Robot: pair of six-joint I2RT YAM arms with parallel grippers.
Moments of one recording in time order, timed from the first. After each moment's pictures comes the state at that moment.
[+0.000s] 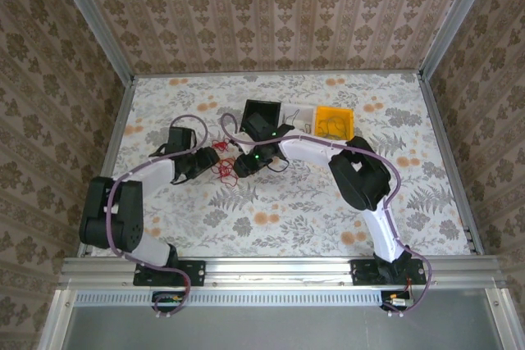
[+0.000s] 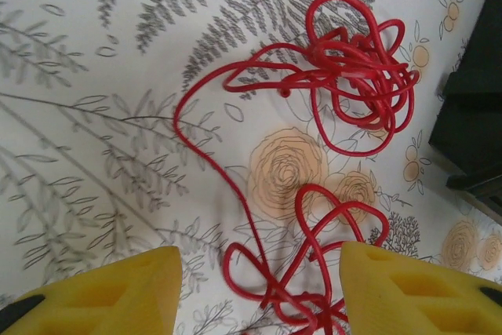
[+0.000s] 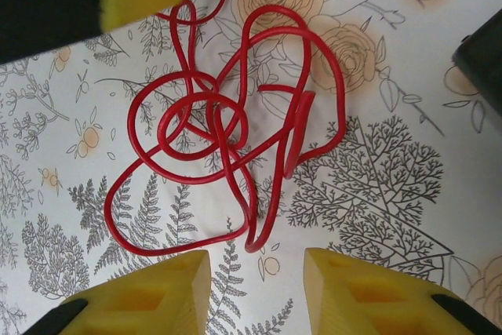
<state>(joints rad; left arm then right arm) -0.22 1.52 0.73 -0.21 0.24 -0.66 0.74 2.15 1.60 -0.52 -0.38 0.13</state>
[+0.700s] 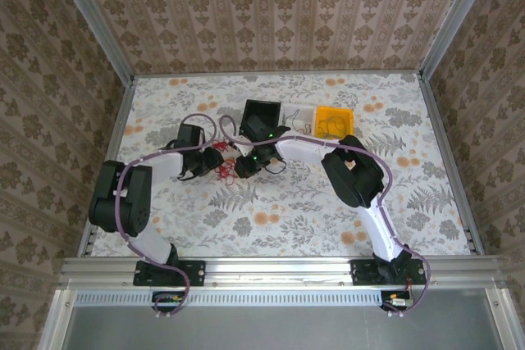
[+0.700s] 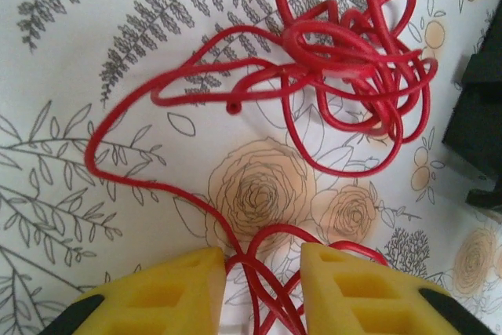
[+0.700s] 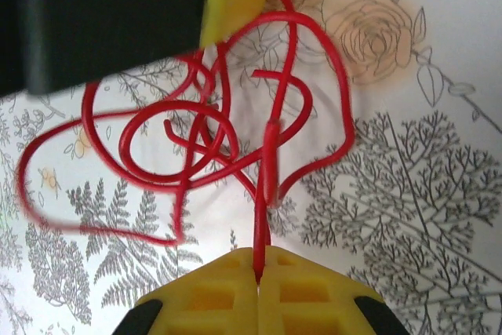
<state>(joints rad) -0.25 1.66 0.81 -0.19 0.27 -0.66 0.74 2.19 1.61 -0.51 -0.45 0.15</state>
